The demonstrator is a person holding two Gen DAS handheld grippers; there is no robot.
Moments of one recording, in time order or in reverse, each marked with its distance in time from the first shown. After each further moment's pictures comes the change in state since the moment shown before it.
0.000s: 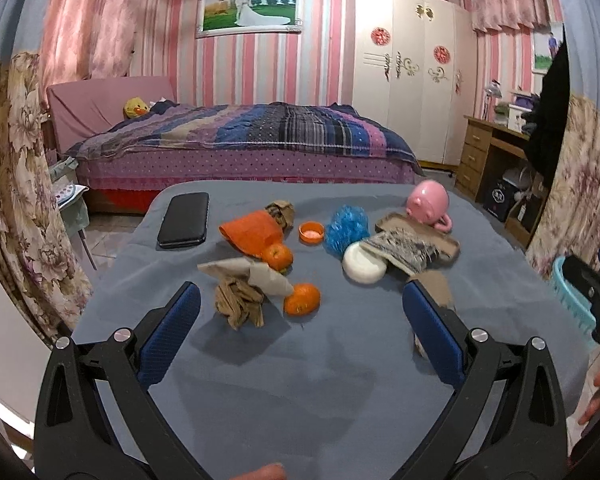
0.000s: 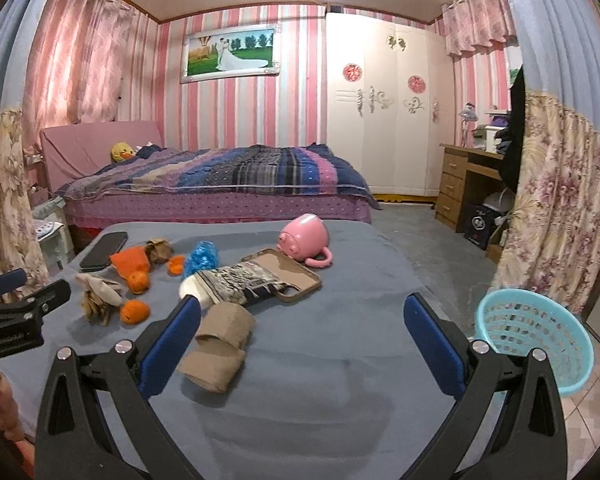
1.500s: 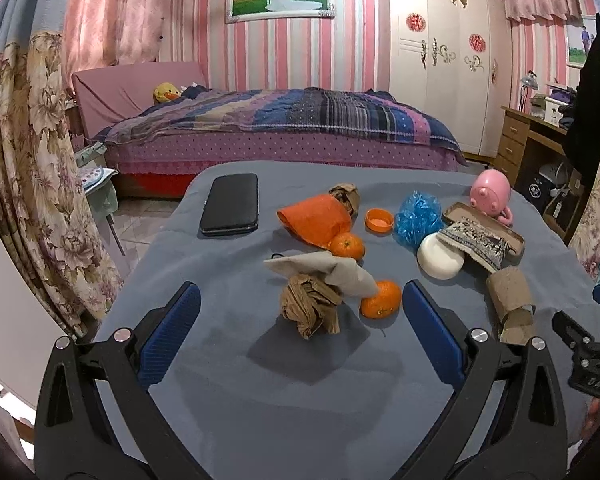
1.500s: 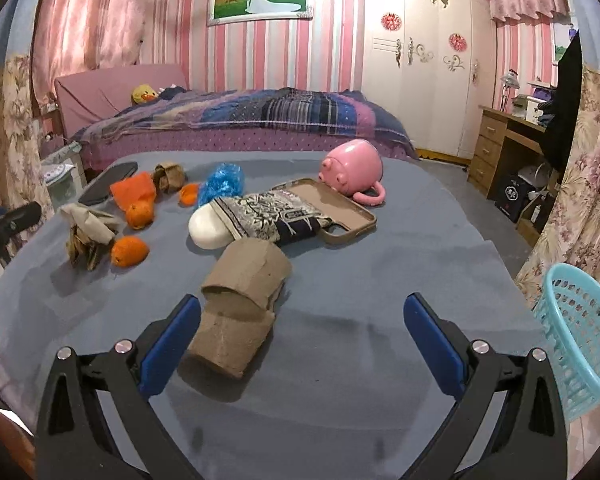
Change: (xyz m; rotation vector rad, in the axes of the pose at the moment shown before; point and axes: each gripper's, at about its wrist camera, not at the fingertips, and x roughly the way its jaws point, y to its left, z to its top) left arm 0.051 0.048 -0.005 -0.025 0.070 0.113; right arm 0.084 0.034 -0.047 -0.075 0.190 0.067
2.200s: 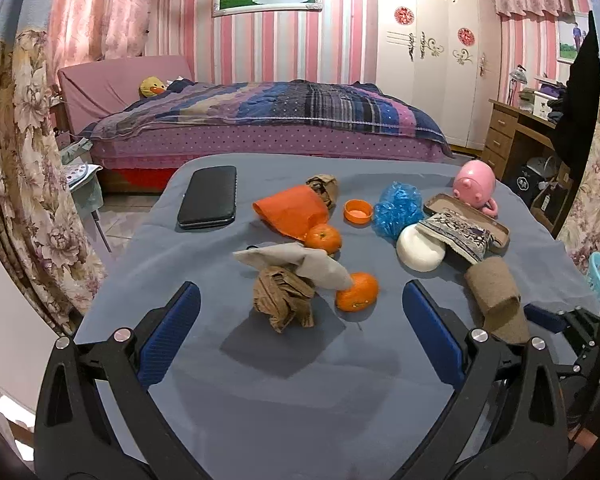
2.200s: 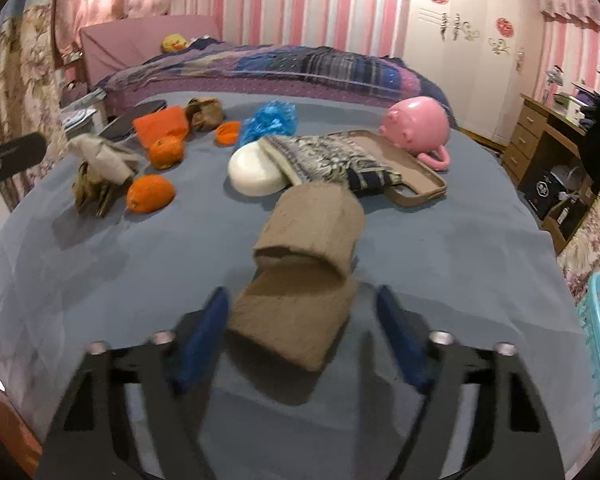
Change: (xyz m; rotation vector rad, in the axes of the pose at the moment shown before) left arm 0.001 -0.018 -0.003 0.019 0.020 -0.043; right arm 0.038 0.037 -0.012 -0.116 0.182 0.103
